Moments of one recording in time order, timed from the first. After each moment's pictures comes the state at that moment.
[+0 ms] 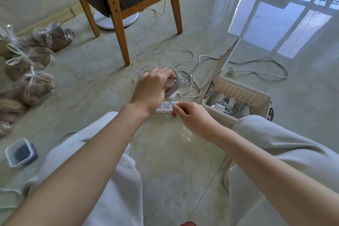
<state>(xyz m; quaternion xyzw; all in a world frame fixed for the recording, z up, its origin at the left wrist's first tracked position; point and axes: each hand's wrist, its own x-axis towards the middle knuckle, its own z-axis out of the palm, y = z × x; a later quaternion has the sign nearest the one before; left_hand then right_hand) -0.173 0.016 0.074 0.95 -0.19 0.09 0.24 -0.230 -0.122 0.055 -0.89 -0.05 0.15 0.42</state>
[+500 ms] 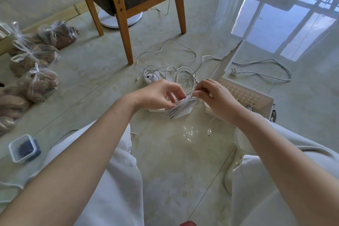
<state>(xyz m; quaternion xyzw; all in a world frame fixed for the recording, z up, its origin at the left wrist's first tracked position) -0.170 0.033 0.085 0.84 -0.25 -0.28 0.39 -0.198 -0.167 0.064 -0.92 -0.13 0.03 0.36</state>
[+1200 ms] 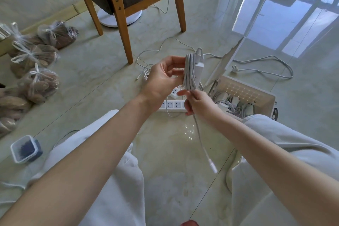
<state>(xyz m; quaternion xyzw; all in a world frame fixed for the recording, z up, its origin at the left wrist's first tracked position) -0.177 -0.002 0.095 0.68 -0.06 -0.09 0.73 -0.203 -0.122 0.053 -0.80 0.07 0.18 0.57</state>
